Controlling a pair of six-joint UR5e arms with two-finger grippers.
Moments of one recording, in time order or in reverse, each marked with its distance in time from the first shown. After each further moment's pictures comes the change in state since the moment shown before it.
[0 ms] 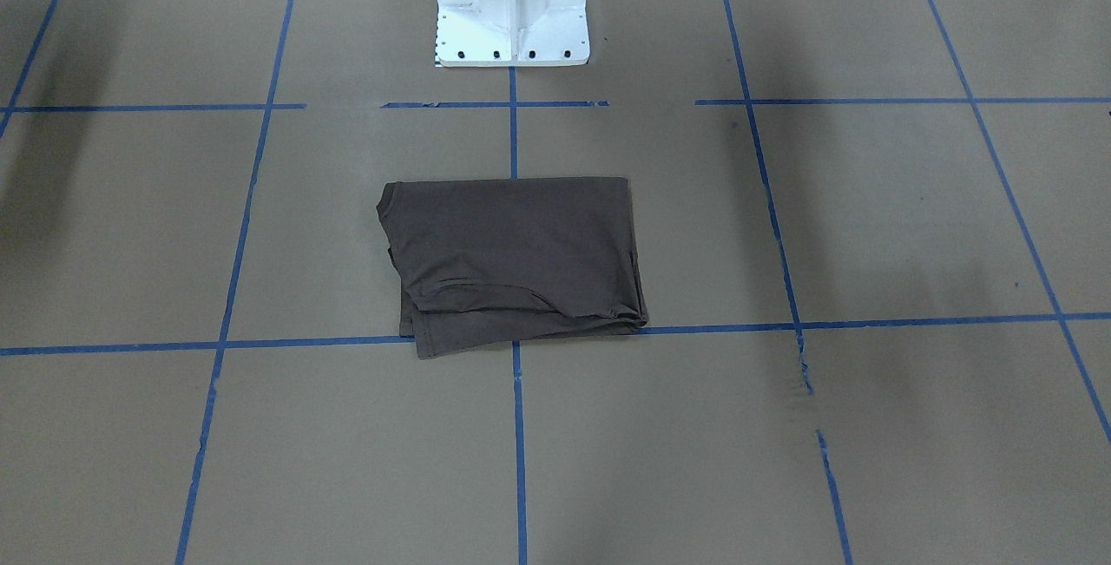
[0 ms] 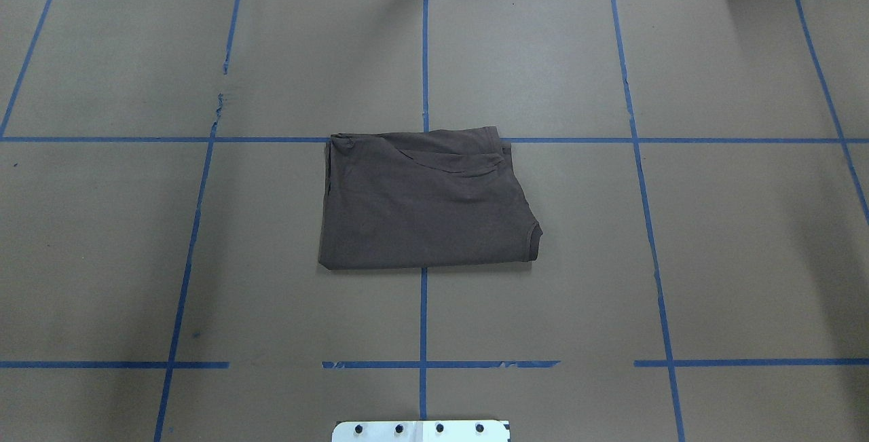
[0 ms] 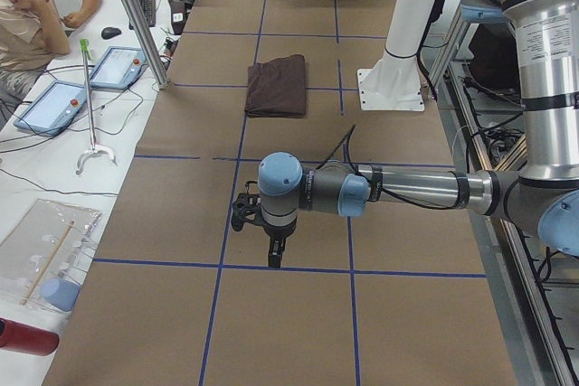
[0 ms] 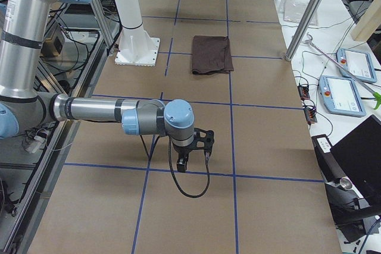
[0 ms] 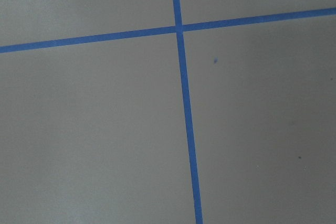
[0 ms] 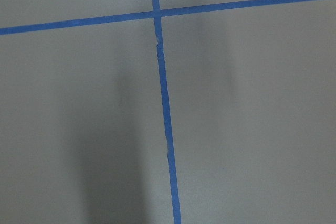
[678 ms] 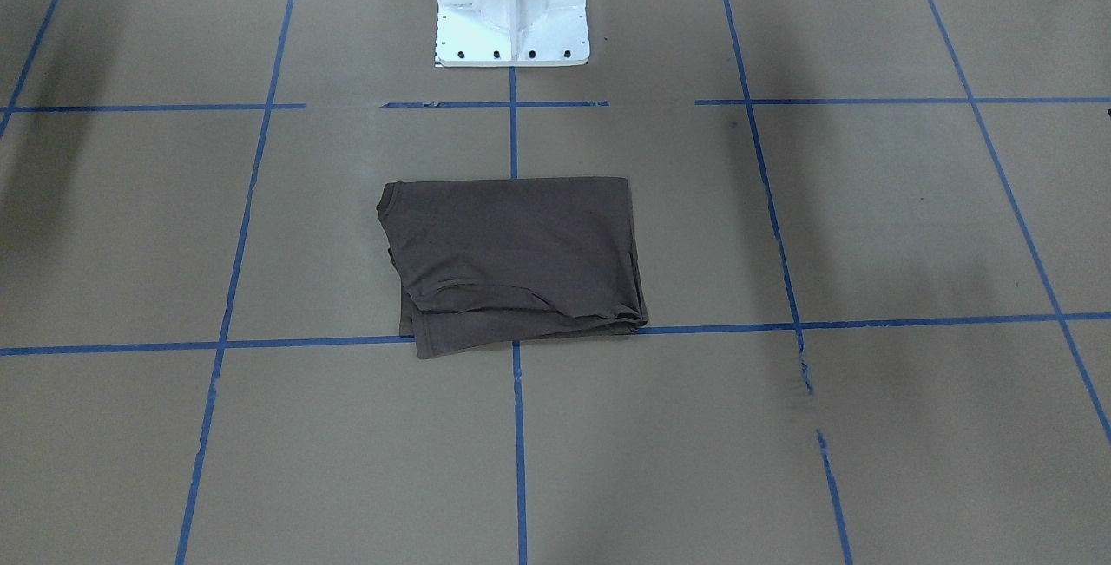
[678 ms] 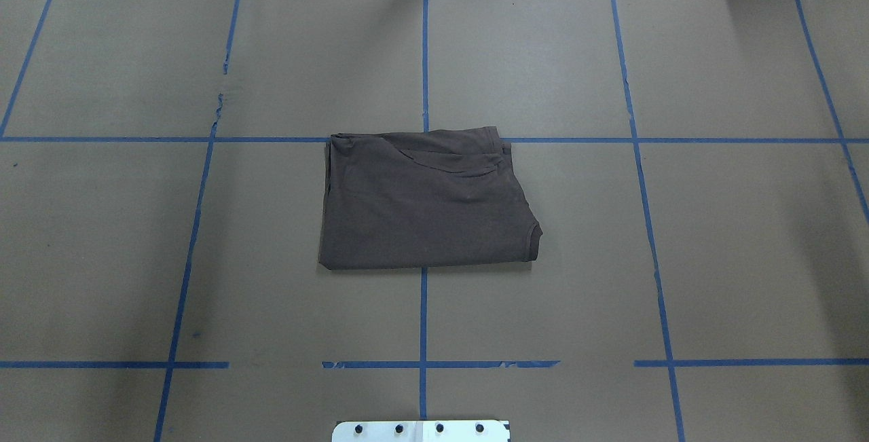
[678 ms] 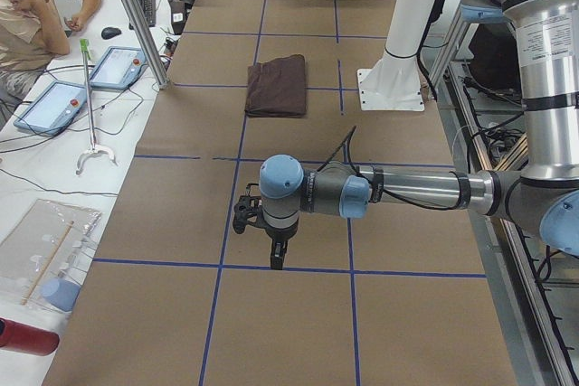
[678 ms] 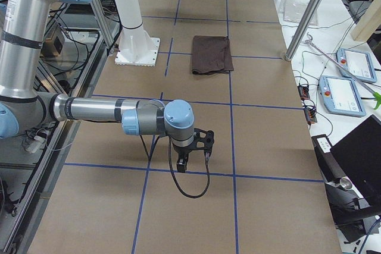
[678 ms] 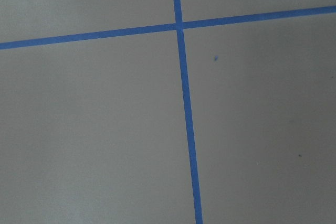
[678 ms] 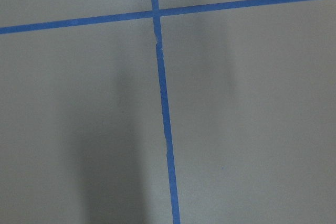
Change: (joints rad) left arm 0.000 0.008 0.002 0.005 -0.001 0.000; right arm 0.000 0.000 -0.001 0.000 -0.001 -0.002
